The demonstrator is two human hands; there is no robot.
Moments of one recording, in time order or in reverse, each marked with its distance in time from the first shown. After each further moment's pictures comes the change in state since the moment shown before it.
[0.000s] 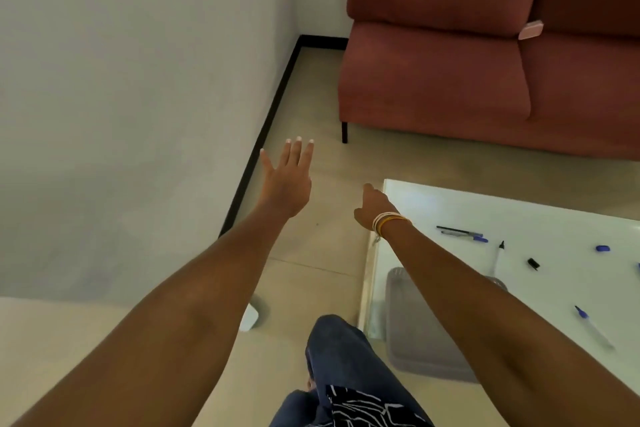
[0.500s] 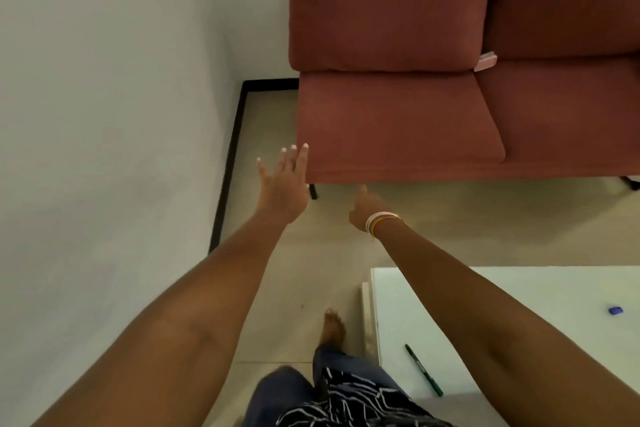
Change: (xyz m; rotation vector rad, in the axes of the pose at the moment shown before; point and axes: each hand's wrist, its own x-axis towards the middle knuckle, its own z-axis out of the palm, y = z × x) left_hand 0.368 0.000 -0.012 -0.058 -0.026 0.178; right_hand 0.290 -0.021 -0.171 -0.010 0.093 0.140
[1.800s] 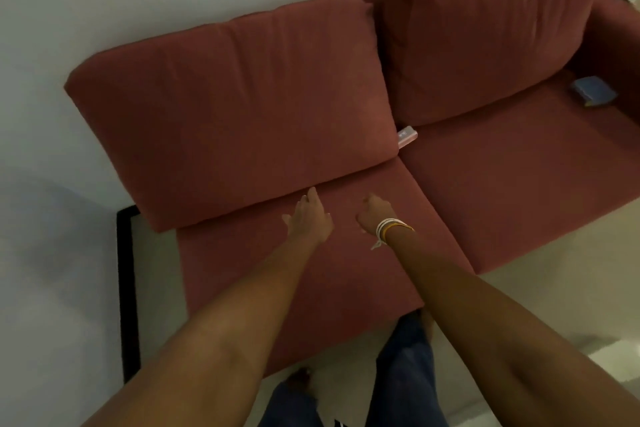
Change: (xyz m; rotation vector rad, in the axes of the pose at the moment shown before) left_hand 0.642 0.248 0.023 -0.446 -0.411 0.011; right_hand 0.512 0.219 -0.313 0.488 0.166 0.420
